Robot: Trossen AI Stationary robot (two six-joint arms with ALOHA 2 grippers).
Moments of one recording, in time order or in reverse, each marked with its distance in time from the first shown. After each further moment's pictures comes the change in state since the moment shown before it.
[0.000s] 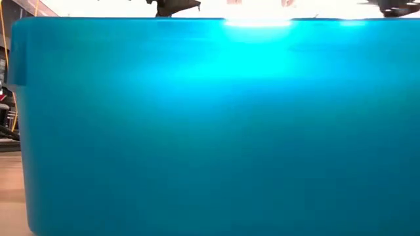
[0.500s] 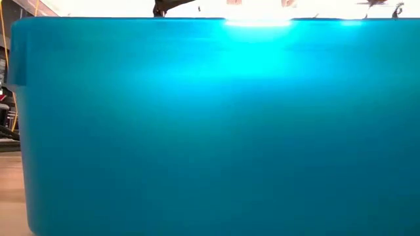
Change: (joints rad) left arm -0.035 -0.020 -0.023 0.095 -0.165 -0.048; right arm 0.337 0.160 -0.379 0.025 -0.210 0.360
